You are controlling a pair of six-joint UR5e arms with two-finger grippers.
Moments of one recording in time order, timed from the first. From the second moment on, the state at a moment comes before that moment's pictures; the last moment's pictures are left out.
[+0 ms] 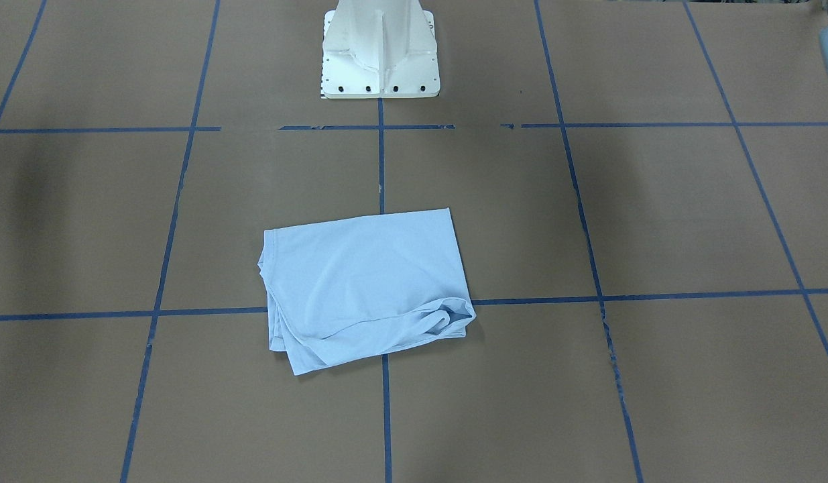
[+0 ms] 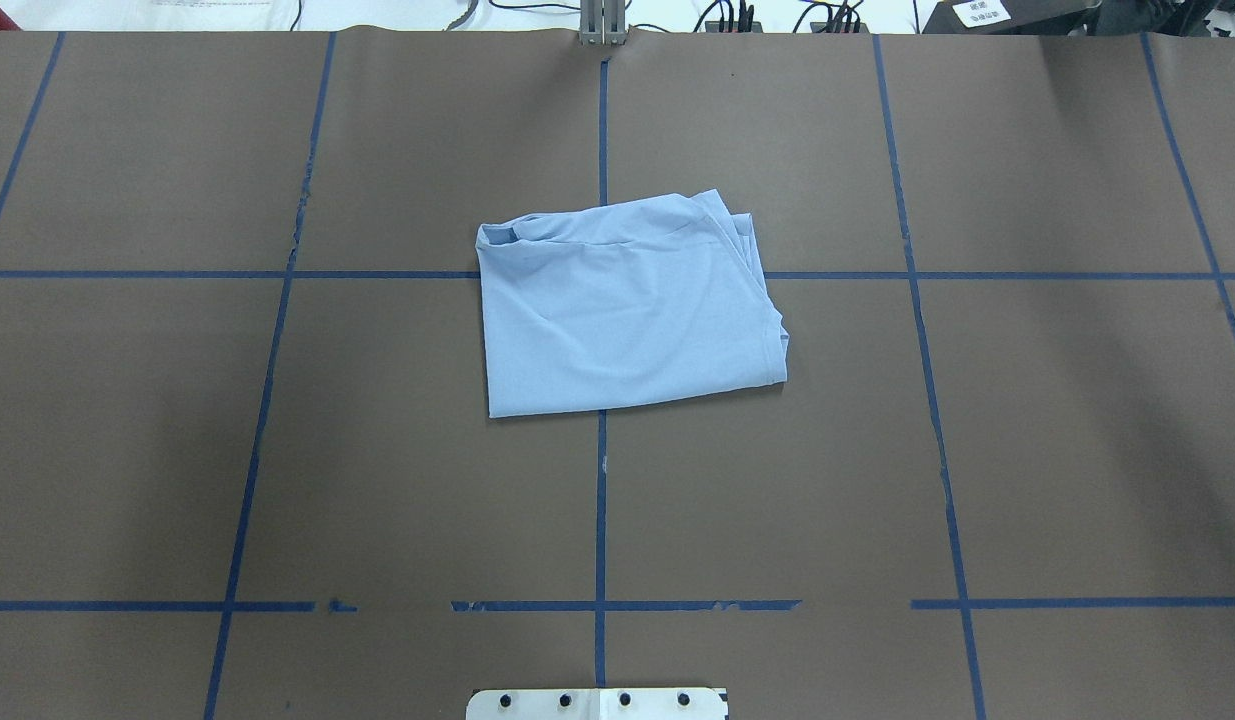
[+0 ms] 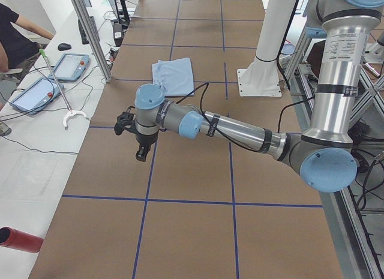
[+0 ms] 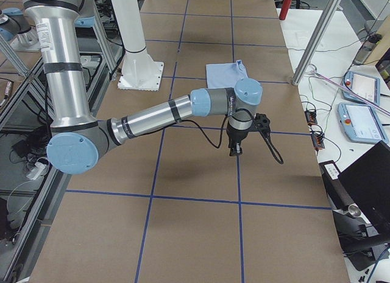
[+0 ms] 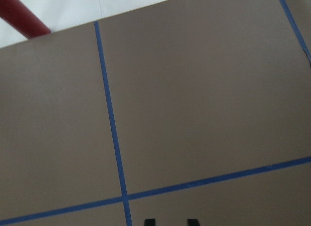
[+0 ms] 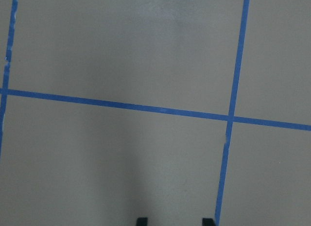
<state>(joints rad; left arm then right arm) -1.50 -1.64 -1.75 -1.67 -2.31 -0.13 1.46 -1.46 1.84 -1.88 2.31 0.03</state>
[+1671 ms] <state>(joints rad) -1.57 -1.52 -1.72 -1.68 -2.41 0.04 1.46 -1.51 1.77 -1.74 2.32 0.03</state>
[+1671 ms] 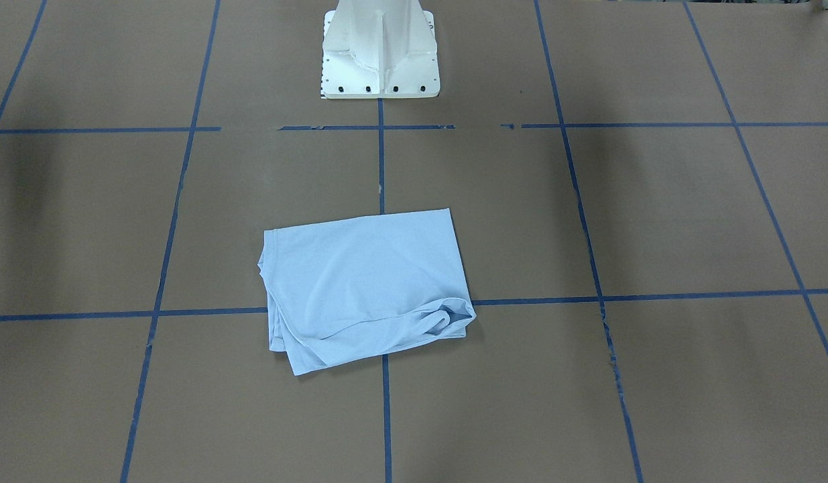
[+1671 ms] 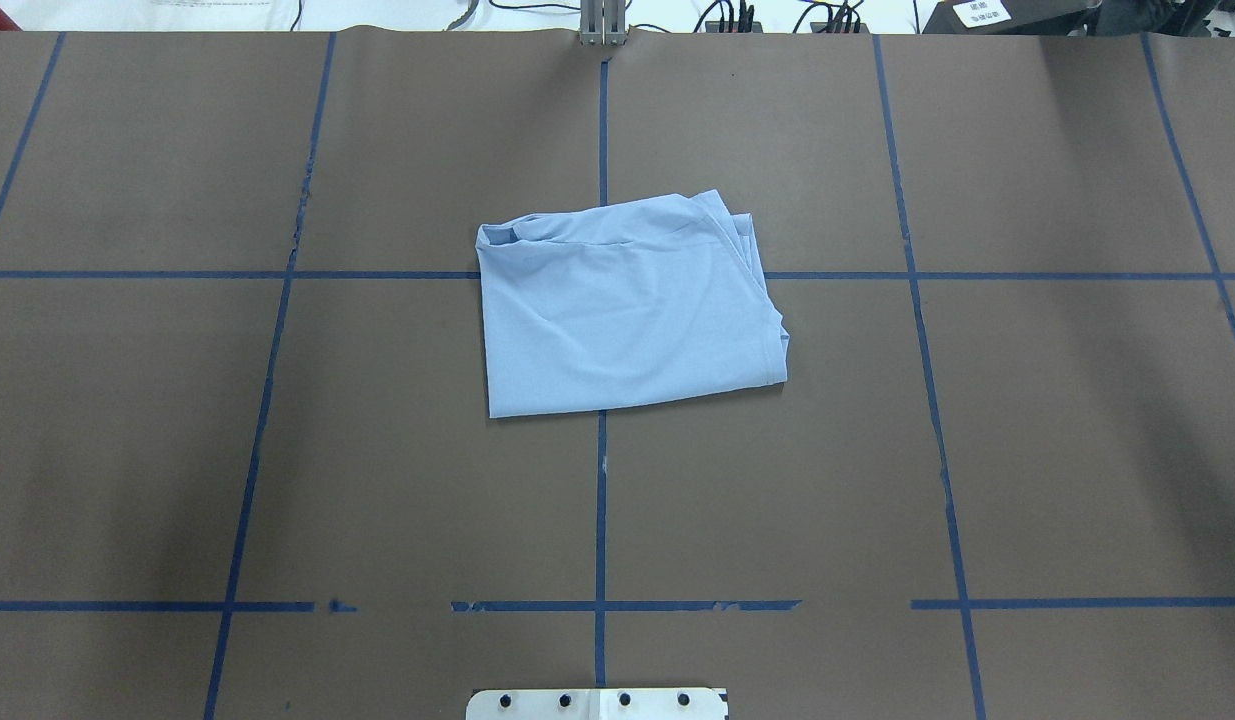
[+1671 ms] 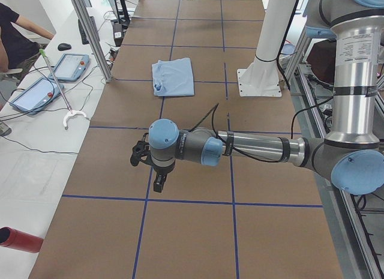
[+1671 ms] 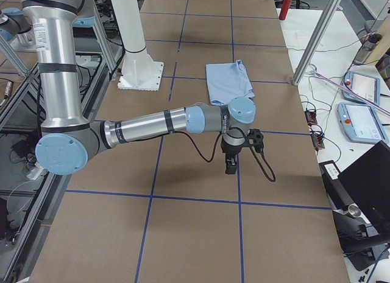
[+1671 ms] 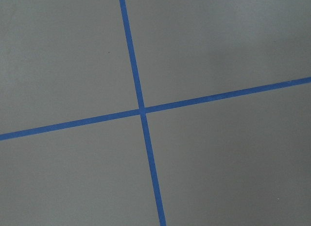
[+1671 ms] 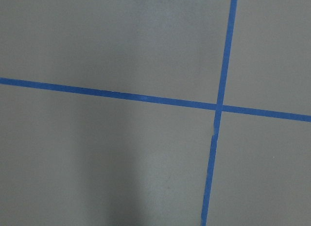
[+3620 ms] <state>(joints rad) -1.57 -1.49 -1.81 -1.70 -2.41 0.02 1.45 -1.59 1.85 -1.74 2.31 0.03</state>
